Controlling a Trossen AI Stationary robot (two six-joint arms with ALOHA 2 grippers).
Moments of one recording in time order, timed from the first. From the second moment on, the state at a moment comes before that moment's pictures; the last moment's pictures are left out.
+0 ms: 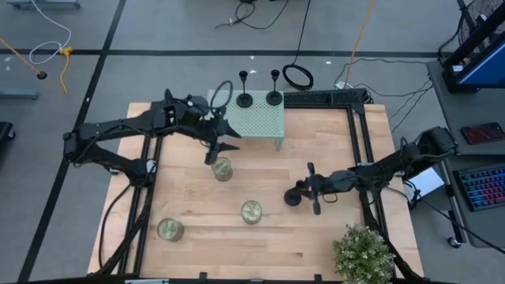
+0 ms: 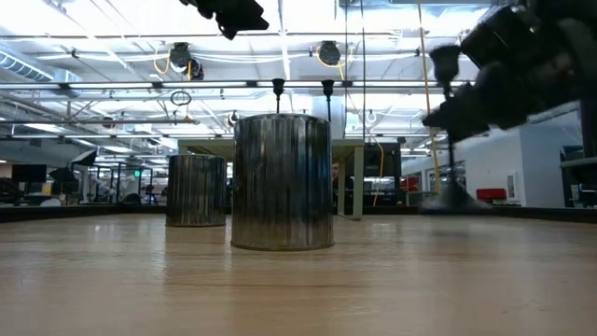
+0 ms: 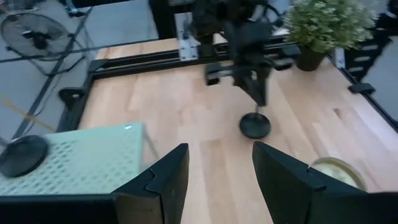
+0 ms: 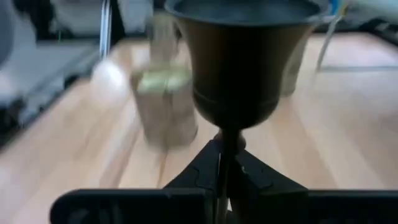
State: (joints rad) left arm 0.24 1.28 1.22 -0.44 0.31 0.27; right arm 0.30 1.22 0.20 0.77 0.21 0.14
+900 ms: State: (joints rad) left arm -0.06 1.62 1.06 0.17 0.19 0.07; right arm 0.19 1.22 0.59 0.62 0.21 0.13
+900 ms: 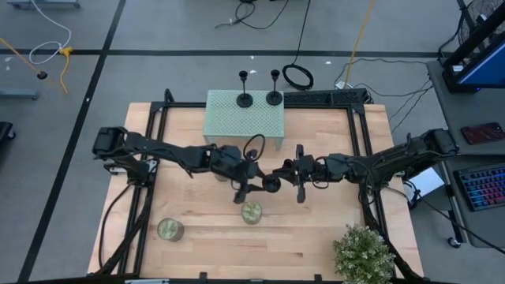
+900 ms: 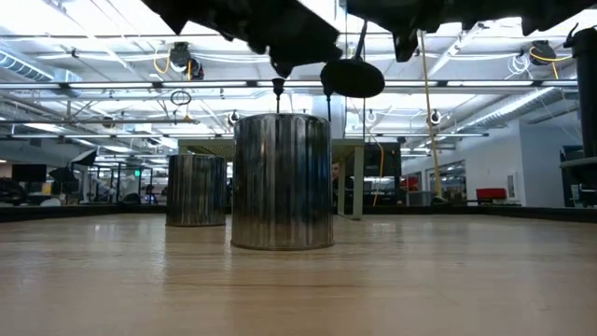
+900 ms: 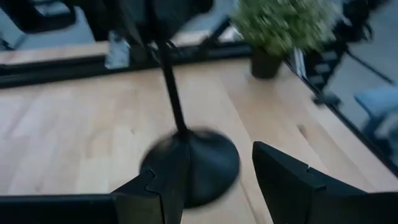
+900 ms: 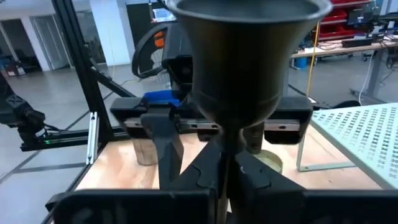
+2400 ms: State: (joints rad) left arm -0.04 1.80 1.06 0.53 -0.02 -0.12; right arm 0.16 1.22 0.59 0.54 0.23 0.11
